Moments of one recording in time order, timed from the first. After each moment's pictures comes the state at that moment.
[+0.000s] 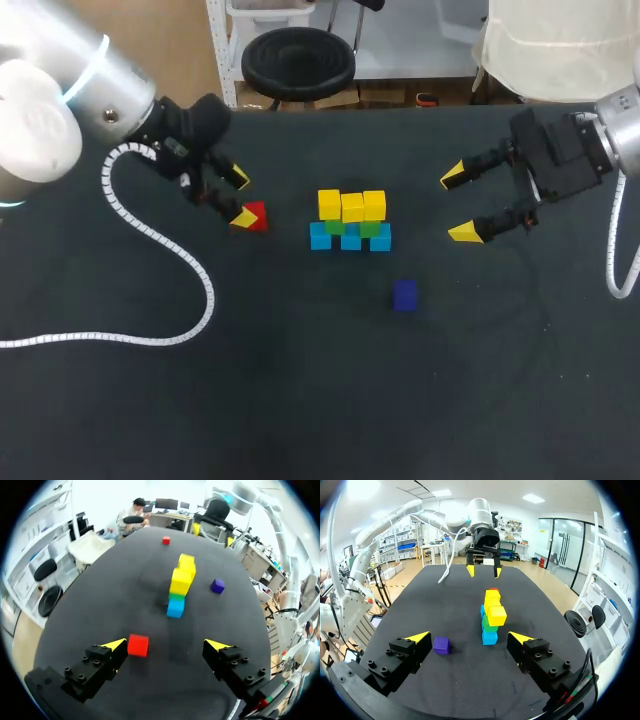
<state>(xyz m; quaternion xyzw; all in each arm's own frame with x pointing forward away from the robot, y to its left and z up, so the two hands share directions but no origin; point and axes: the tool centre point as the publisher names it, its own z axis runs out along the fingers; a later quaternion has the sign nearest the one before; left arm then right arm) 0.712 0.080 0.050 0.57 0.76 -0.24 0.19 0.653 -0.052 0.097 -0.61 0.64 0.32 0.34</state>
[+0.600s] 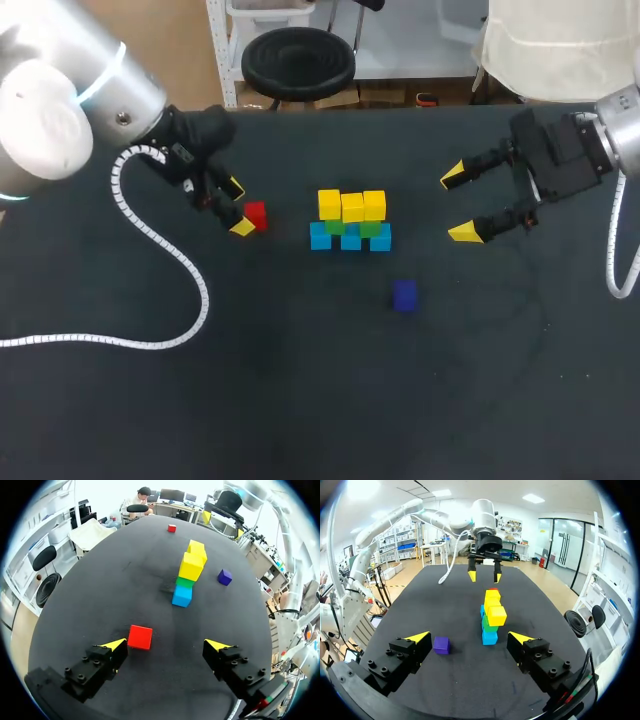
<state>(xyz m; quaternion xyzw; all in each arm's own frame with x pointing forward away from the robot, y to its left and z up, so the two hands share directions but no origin) 0.717 0.081 0.033 0.57 0.78 -0.23 0.16 0.653 -0.052 0.097 -0.61 0.64 0.32 0.34</state>
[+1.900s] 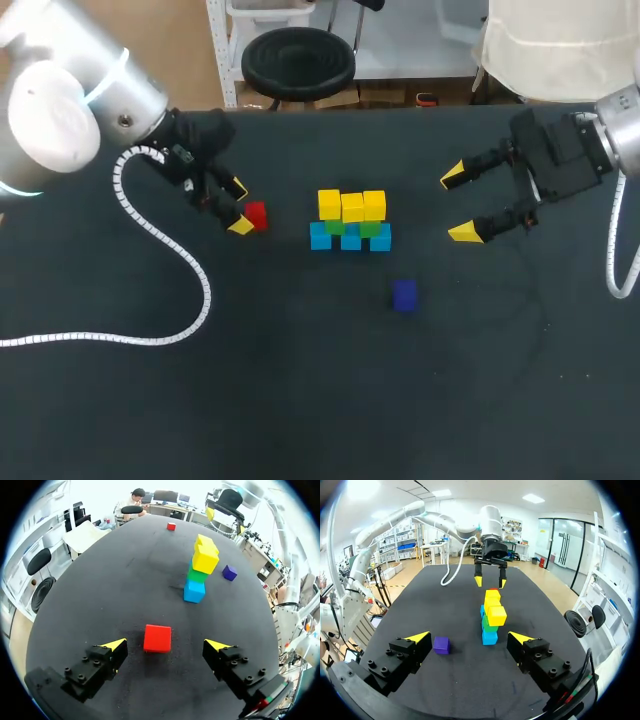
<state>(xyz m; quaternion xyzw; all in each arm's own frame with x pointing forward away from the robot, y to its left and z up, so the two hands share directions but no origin) 0.739 0.083 0.010 0.59 0.75 -0.24 0.15 0.653 -0.052 0.097 -0.61 0.64 0.32 0.34</state>
